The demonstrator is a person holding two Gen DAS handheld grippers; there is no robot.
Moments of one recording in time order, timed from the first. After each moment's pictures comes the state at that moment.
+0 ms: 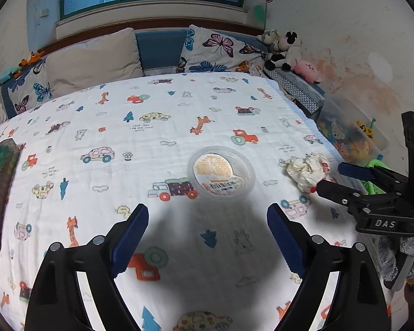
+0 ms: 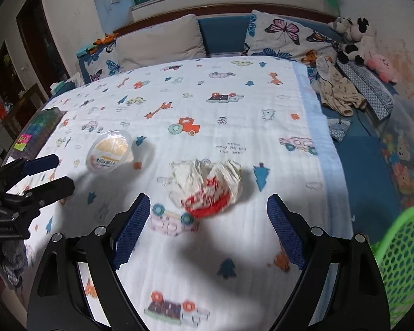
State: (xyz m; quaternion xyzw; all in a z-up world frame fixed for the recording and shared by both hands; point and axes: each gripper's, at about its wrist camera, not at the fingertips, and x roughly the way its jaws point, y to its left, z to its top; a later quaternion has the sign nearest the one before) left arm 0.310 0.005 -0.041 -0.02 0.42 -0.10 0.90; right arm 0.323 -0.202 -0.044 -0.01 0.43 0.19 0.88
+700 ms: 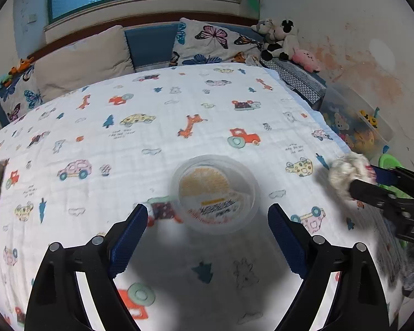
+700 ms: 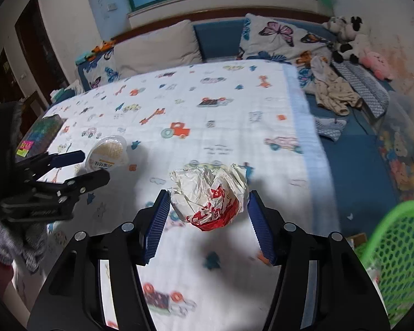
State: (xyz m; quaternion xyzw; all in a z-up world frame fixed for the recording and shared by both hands) left arm 0.346 -0.018 -0.059 0.01 0.43 -0.11 0.90; right arm 0.310 -0.228 -0.033 0.01 0.42 0.18 0.89
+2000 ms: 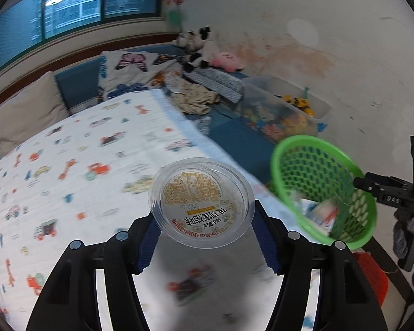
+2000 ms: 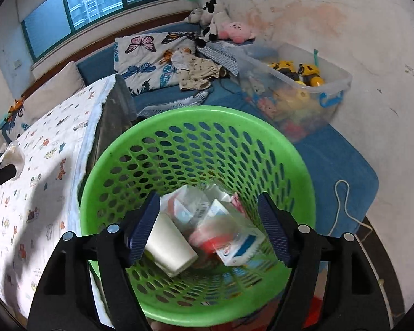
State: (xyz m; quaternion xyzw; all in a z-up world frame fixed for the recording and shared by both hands) left arm 0.267 -0.181 -0.009 0.06 0.38 -0.25 0.89; right arm 0.168 -0.491 -0.041 0.10 0.41 -0.07 0.91
